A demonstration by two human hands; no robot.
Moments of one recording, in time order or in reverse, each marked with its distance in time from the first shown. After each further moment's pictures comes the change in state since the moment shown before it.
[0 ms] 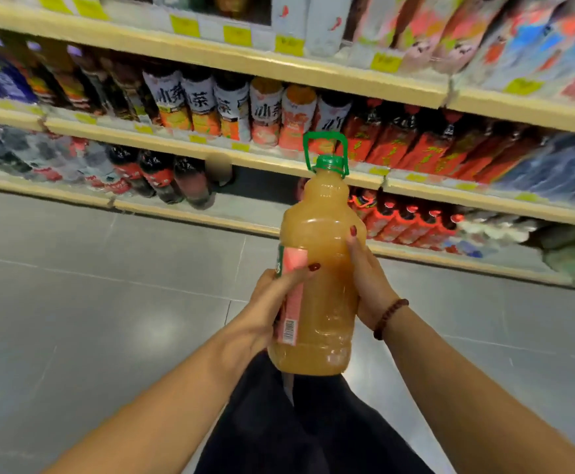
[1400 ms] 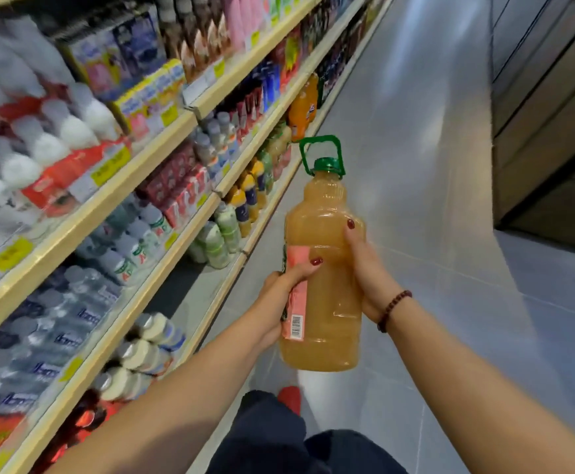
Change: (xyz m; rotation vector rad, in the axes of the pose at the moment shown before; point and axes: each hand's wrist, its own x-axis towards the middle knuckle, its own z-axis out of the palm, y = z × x) left_hand 0.136 -0.152 0.847 0.735 -0.997 -0.311; right_hand -0.191 -0.011 -0.780 0.783 0.999 -0.344
